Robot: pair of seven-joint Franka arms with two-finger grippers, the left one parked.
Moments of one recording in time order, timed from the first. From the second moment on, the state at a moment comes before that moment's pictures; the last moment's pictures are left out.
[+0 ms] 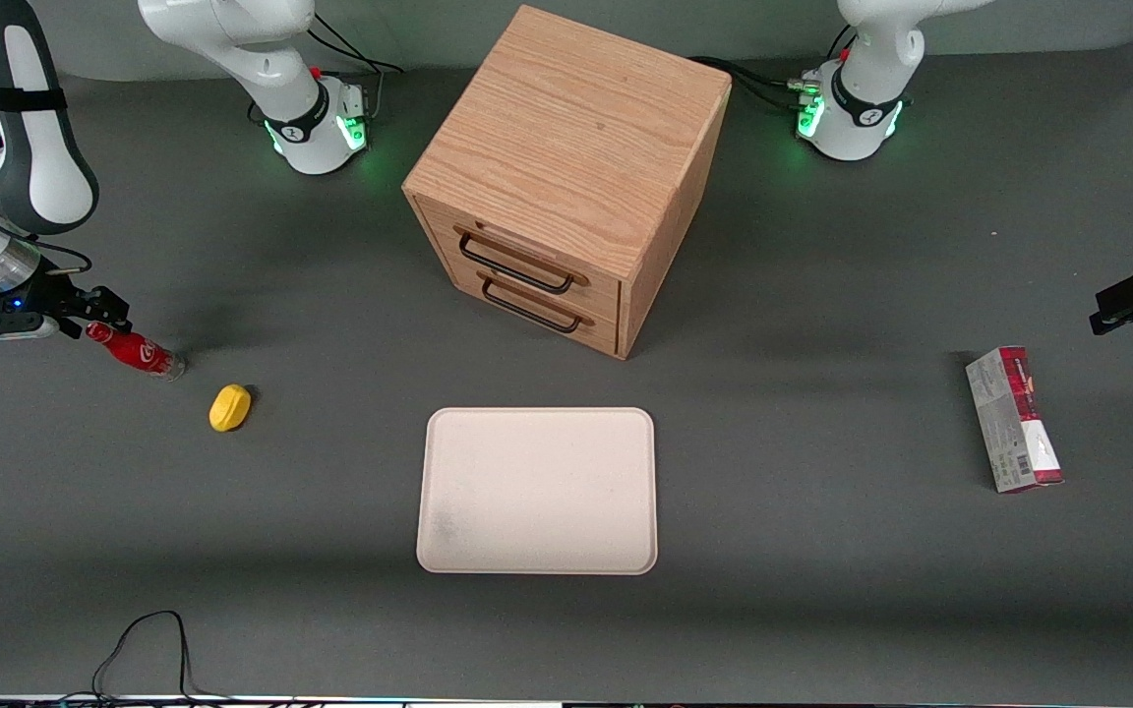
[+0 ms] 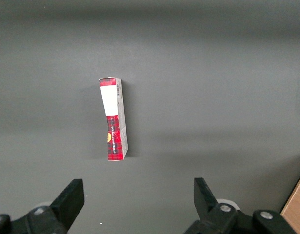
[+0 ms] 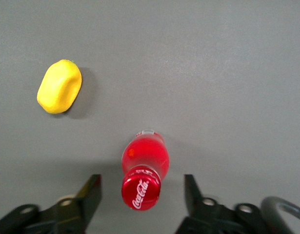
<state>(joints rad) 0.05 -0.02 -0.52 -2.42 0.04 2.51 -0.54</state>
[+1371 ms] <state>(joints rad) 0.06 0.00 -0.27 -1.91 0.10 1.99 -0.21</state>
